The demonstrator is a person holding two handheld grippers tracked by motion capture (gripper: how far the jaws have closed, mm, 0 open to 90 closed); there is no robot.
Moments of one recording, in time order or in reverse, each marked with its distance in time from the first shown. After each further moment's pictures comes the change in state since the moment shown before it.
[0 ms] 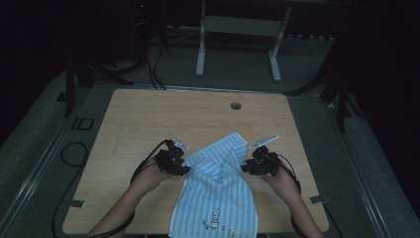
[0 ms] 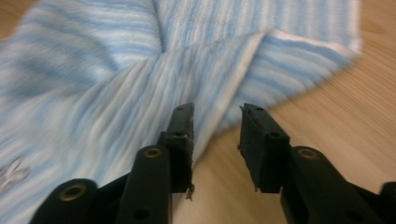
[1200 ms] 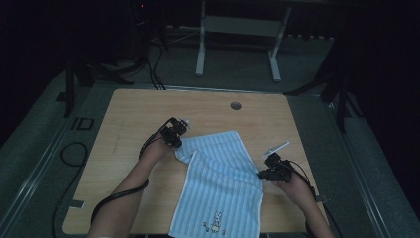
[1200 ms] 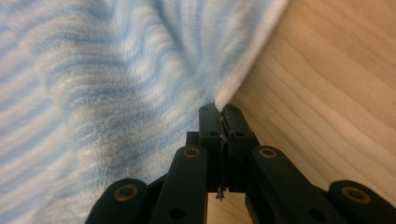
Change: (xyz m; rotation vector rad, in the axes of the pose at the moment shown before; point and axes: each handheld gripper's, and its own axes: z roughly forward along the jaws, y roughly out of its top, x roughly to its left) left arm 0.075 0.052 0.048 0.221 0.261 0.013; right arm -0.028 -0.048 -0.010 0.126 0.014 0.048
